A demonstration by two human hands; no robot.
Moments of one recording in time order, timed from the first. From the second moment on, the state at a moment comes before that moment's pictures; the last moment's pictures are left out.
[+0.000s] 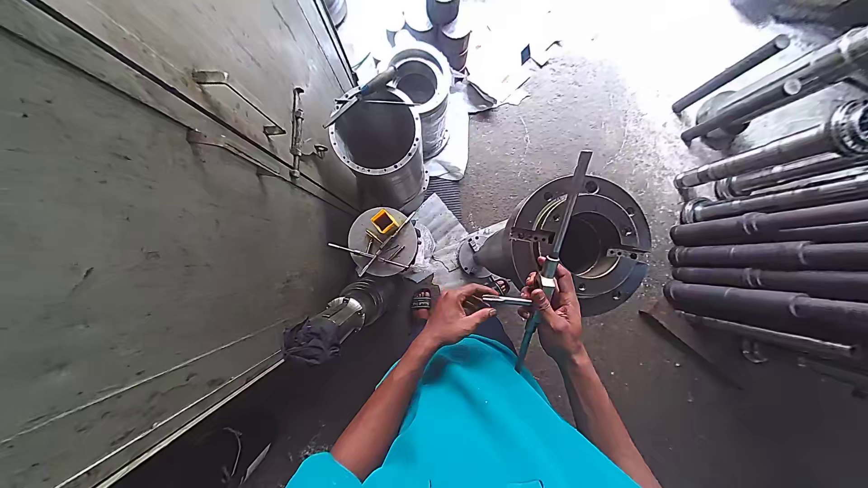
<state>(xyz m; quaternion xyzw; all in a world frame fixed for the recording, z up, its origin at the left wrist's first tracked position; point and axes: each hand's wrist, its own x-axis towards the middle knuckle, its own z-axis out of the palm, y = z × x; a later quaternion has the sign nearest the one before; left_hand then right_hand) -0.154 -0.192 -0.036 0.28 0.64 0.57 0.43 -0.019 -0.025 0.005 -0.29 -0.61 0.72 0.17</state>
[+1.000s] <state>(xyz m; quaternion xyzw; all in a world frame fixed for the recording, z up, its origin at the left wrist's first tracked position) -0.165 -0.207 -0.020 0.26 0.64 0.63 0.35 -0.014 -0.041 0.004 -0.21 -0.63 0.70 0.25</state>
